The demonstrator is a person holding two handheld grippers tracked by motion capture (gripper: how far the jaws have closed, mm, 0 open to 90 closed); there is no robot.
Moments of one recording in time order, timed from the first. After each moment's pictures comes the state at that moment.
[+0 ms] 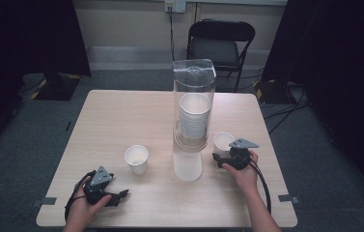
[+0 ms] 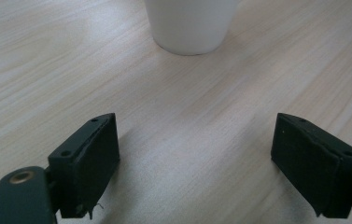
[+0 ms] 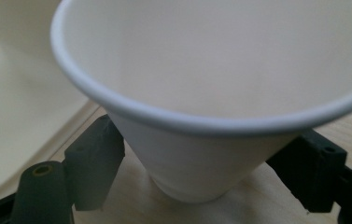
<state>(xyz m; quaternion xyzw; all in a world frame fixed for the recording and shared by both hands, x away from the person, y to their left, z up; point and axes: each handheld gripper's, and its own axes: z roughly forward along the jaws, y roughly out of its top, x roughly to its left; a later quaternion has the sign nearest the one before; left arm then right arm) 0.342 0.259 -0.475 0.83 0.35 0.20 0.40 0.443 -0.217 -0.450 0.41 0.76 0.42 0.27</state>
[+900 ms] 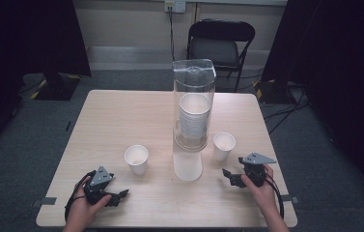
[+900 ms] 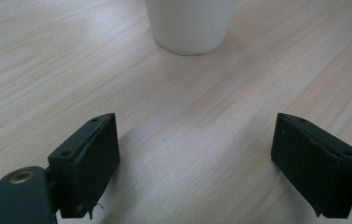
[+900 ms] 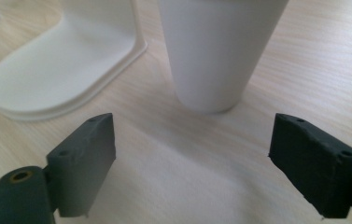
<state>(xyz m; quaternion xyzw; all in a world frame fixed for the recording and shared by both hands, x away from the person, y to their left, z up) 0.342 0.259 -0.475 0.83 0.35 0.20 0.40 0.384 -0.251 -0.447 0.39 0.78 0.43 0.25</state>
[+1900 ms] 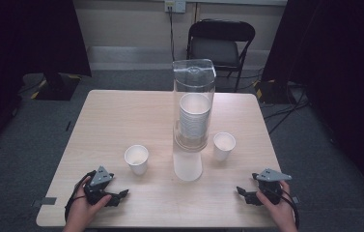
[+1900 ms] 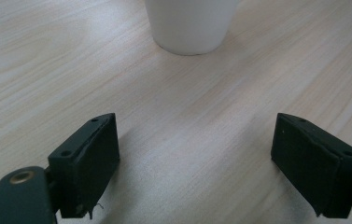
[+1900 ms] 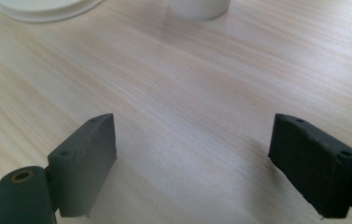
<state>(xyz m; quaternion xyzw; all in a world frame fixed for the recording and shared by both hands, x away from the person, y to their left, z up) 0.342 0.259 -0.475 0.83 0.35 0.20 0.40 0.341 -0.291 -0.462 0.39 0.80 0.39 0.24</state>
